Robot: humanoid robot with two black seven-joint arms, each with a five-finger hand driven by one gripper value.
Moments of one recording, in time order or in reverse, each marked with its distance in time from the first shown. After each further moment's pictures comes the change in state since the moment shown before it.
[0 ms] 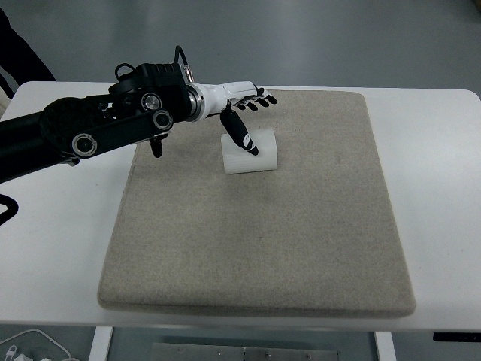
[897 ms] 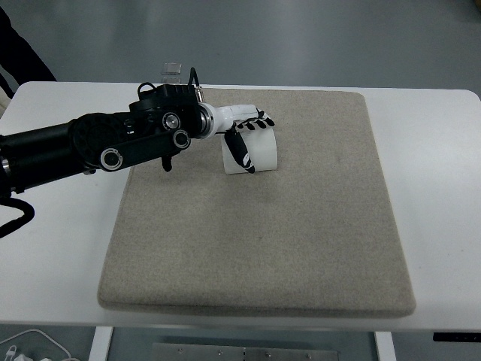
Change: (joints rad) left arm 0.001 -0.078 0.094 0.099 0.021 -0.007 -0.003; right arm 0.000 0.000 0.000 0.000 0.000 0.000 0.000
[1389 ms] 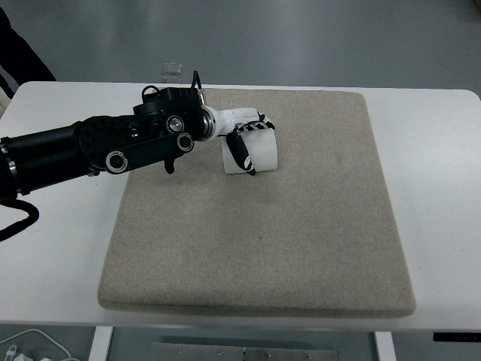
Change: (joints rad) left arm 0.004 -0.022 0.007 0.017 0.002 -0.004 -0.001; right arm 0.000 0.000 0.000 0.000 0.000 0.000 0.000
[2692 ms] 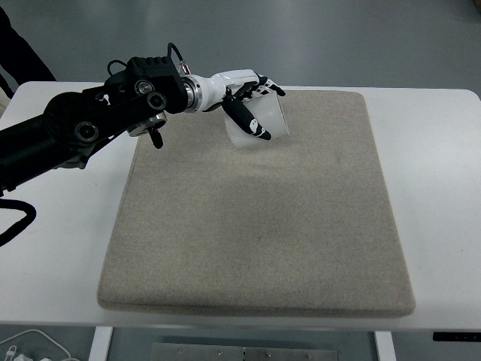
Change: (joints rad) left arm 0.068 0.073 -0.286 0.052 -0.143 -0.085 -0.125; right arm 0.000 0.000 0.000 0.000 0.000 0.000 0.000
